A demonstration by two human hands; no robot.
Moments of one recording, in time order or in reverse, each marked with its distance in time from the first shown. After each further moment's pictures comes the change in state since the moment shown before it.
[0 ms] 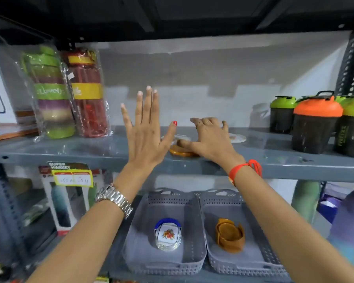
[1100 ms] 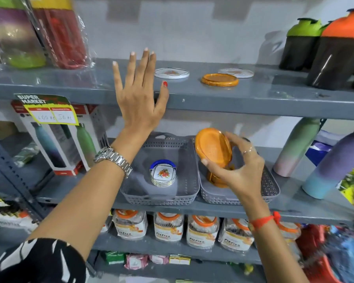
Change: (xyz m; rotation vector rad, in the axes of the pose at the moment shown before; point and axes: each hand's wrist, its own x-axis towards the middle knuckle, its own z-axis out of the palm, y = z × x) left_hand -0.061 -0.008 0.036 0.054 0.096 -0.007; right_hand -0.179 0.037 0.065 0.557 0.304 0.226
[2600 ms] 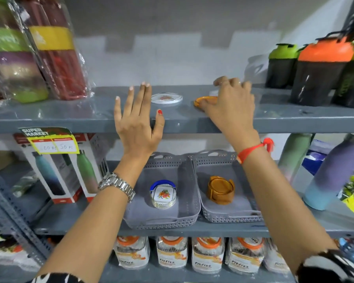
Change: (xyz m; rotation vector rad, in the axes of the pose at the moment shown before) left_hand -0.001 0.000 0.004 -0.028 0.049 -0.005; right_hand 0.145 -0.079 0.004 -0.629 0.072 0.035
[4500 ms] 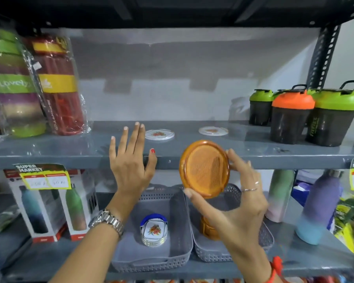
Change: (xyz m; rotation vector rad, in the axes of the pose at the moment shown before) left_hand -0.004 0.002 -0.001 -0.026 -0.016 -0.006; right_hand -0.124 0.021 -0.036 0.655 0.307 -0.120
